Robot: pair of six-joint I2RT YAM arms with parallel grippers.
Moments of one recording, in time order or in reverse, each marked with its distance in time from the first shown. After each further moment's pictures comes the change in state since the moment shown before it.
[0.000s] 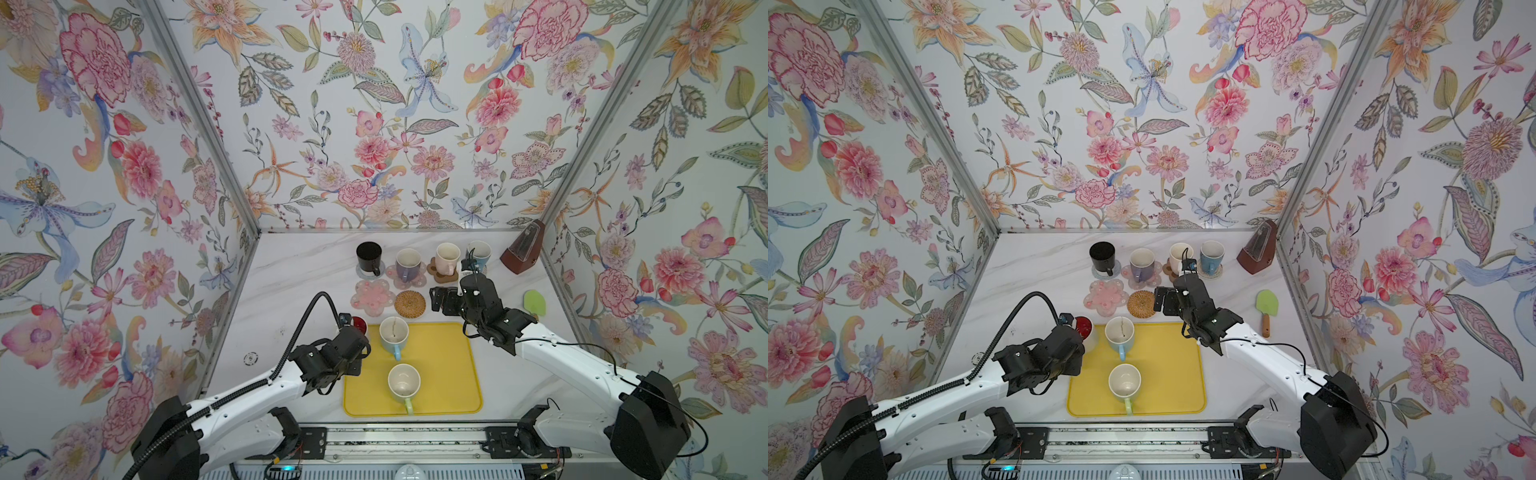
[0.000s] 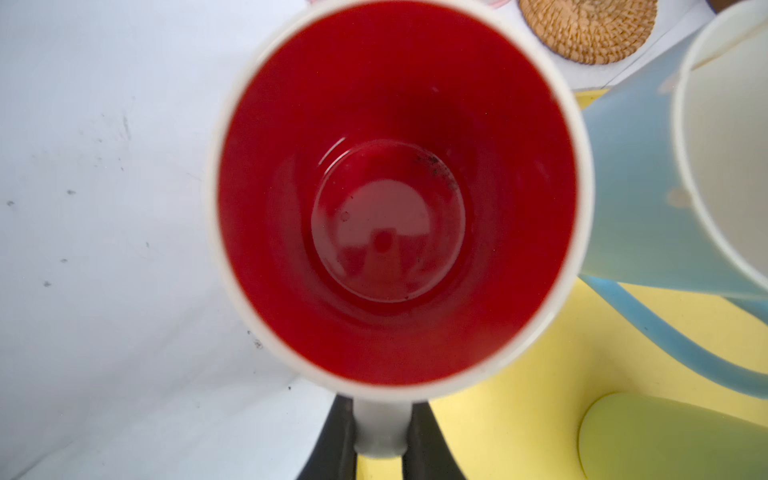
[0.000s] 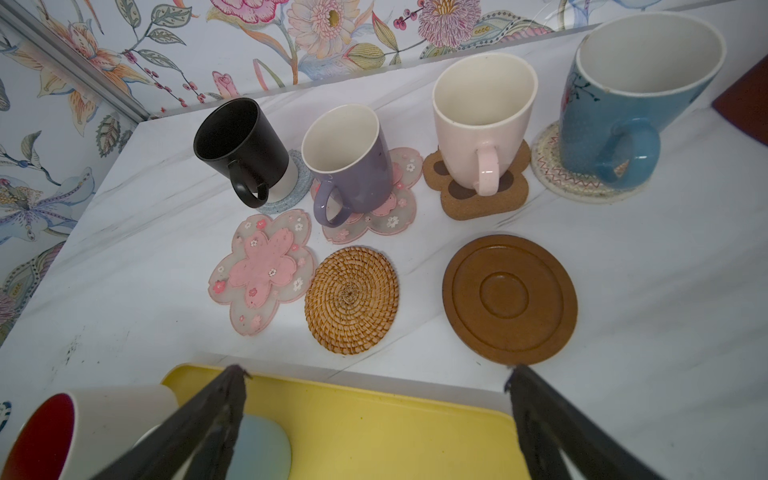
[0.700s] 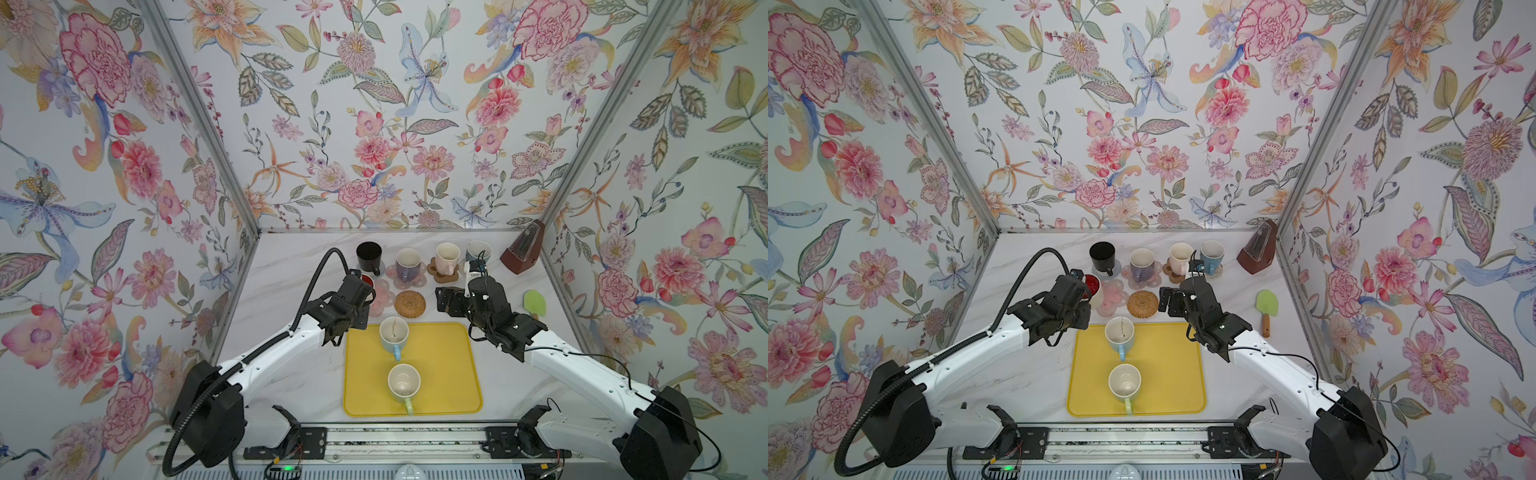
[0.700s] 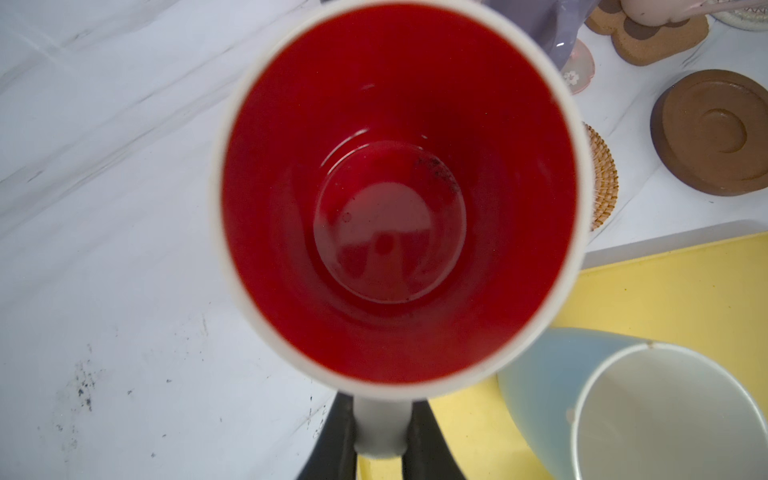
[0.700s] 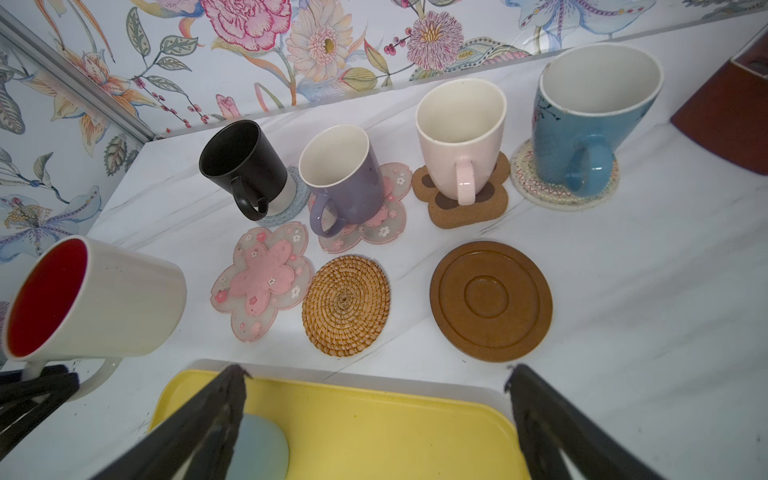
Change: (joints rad) left arm 0.216 0.322 0.363 0.053 0.033 0.297; right arm -0.006 -0.095 -0.036 -0.015 0.027 0.000
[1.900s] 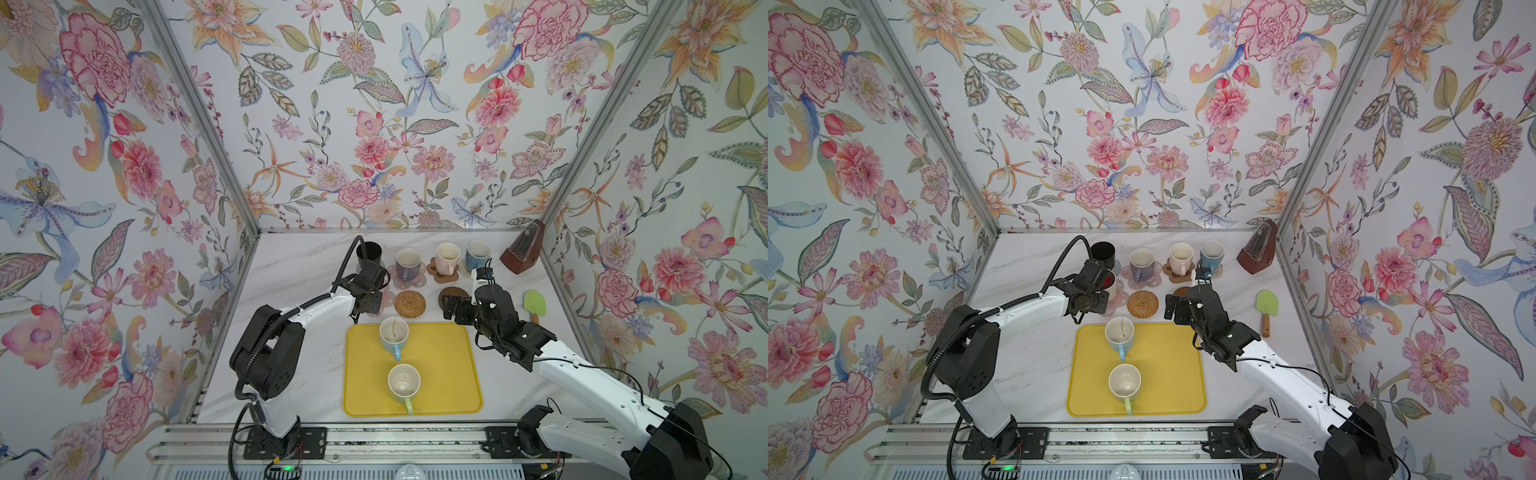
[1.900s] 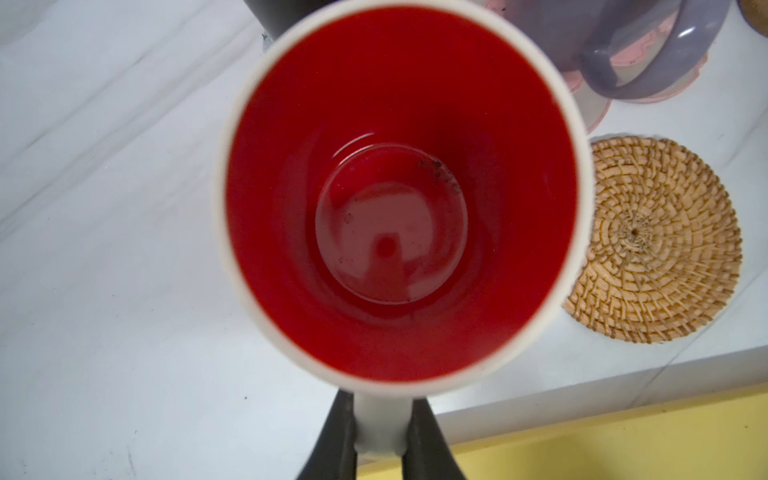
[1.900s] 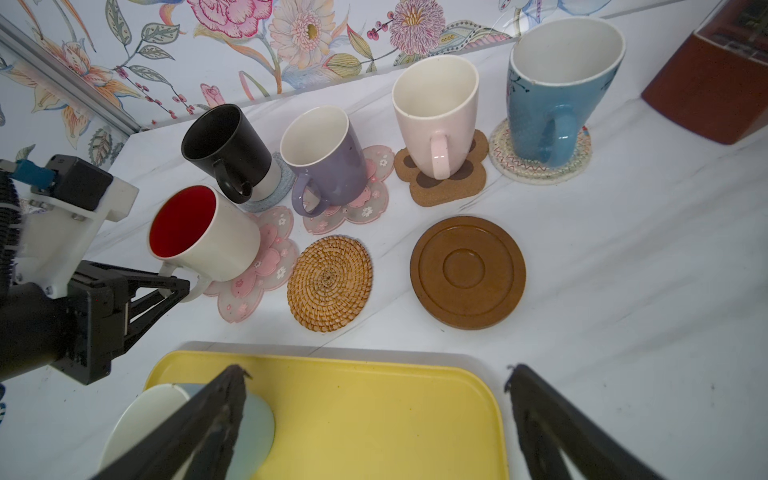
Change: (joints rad) left arm 0.064 0.391 0.204 0.095 0.030 0.065; right arm -0.006 -0.078 -0.060 -0.048 0.005 0.015
